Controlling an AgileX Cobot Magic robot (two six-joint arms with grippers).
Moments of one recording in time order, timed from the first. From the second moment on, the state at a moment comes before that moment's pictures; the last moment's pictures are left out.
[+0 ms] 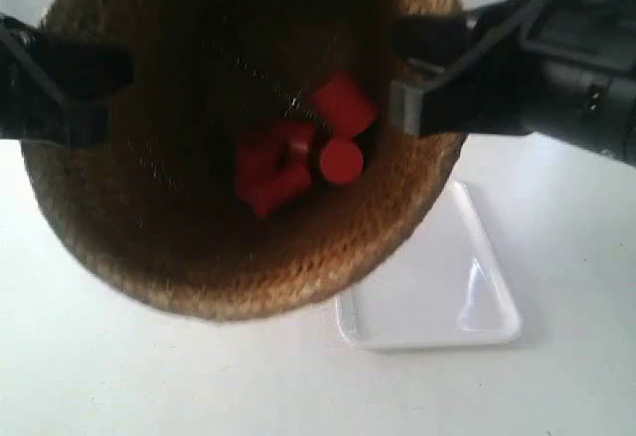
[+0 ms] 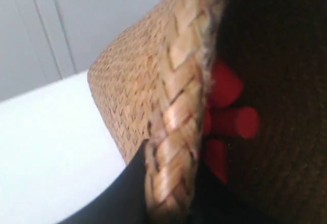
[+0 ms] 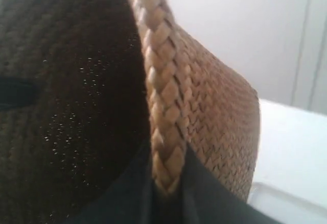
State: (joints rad) left arm -0.42 0.93 -0.80 -0.50 0.29 0.52; right arm 0.54 0.96 -0.76 0.48 0.04 -0.38
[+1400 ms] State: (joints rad) left arm -0.44 0.87 -0.81 -0.50 0.38 0.50; right arm 0.61 0.94 -0.75 0.47 0.10 -0.42
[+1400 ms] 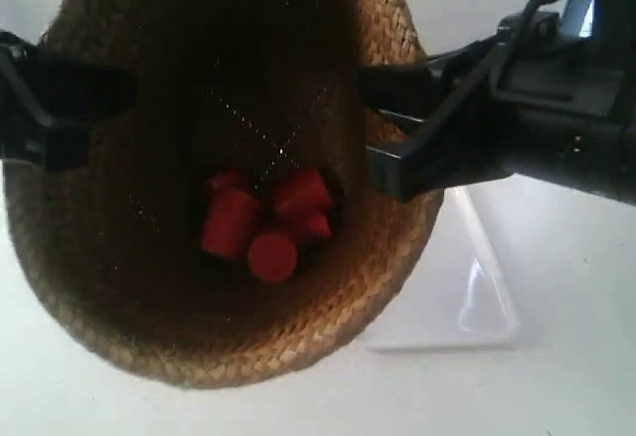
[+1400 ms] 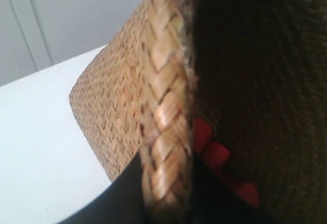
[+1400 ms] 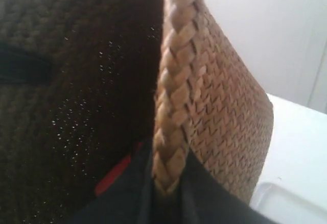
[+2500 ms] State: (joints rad) left arm -0.50 0.91 -0.78 -0.47 0.18 0.50; right arm 0.67 0.98 -0.69 0.53 -0.15 -0.50
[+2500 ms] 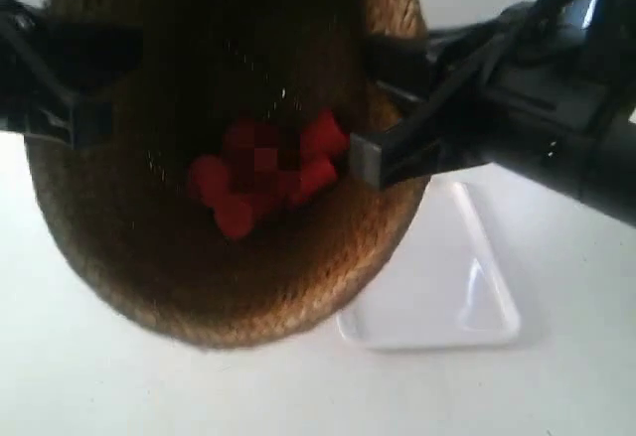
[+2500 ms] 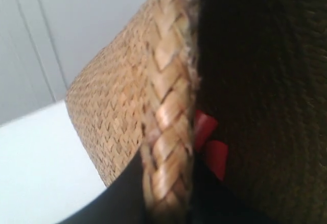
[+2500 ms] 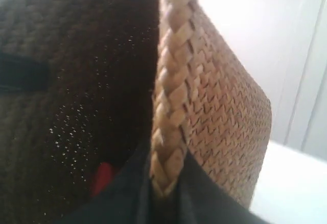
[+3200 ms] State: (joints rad) left arm -0.51 0.87 -0.77 -0.50 0.14 0.54; right arm 0.70 0.98 -0.69 0.62 -0.26 -0.58
